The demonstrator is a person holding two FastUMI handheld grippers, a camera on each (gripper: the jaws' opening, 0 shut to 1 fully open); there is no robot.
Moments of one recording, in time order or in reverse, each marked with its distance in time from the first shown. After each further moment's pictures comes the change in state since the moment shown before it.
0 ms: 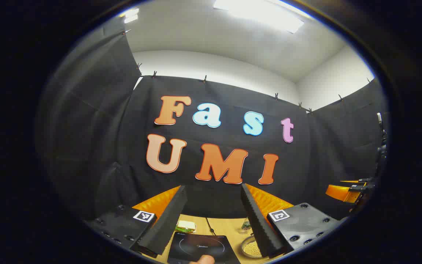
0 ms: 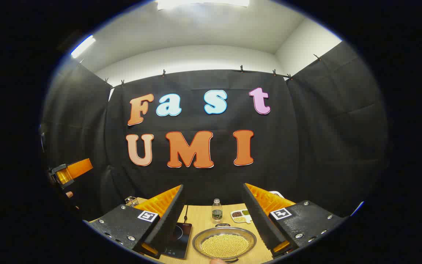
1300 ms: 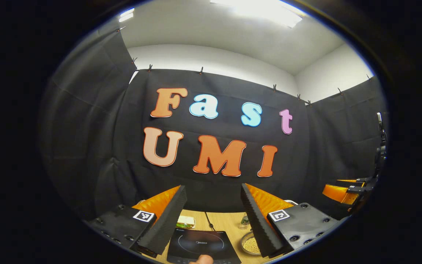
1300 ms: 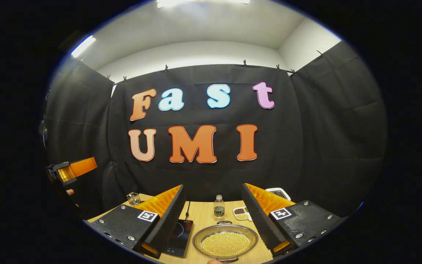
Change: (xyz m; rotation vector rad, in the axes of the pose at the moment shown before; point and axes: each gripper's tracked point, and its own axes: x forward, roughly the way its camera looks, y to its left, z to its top) left arm 0.010 -0.005 -0.019 0.010 0.076 -0.007; right arm 0.007 0.000 -0.014 0.002 0.028 0.040
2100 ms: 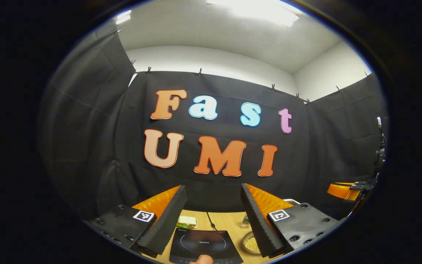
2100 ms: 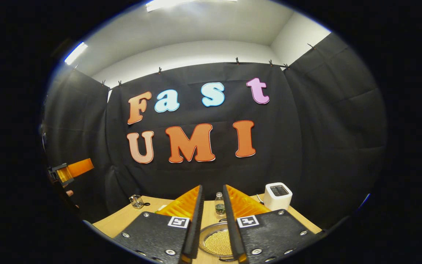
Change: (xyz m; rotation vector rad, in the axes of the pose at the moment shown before) left arm -0.009 -0.006 0.003 0.019 -0.008 0.001; right arm -0.004 -0.017 -0.018 0.055 0.019 -0.011
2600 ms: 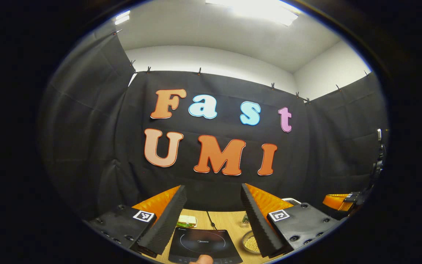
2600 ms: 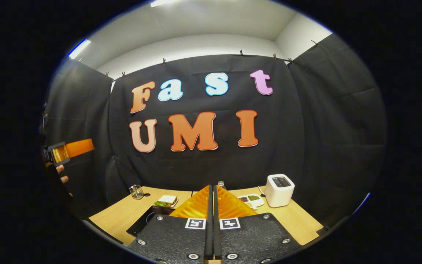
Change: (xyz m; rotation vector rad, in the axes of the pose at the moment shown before) left arm -0.001 -0.002 -0.003 0.006 0.010 0.008; right arm -0.006 0.015 -0.053 -0.018 0.080 0.042
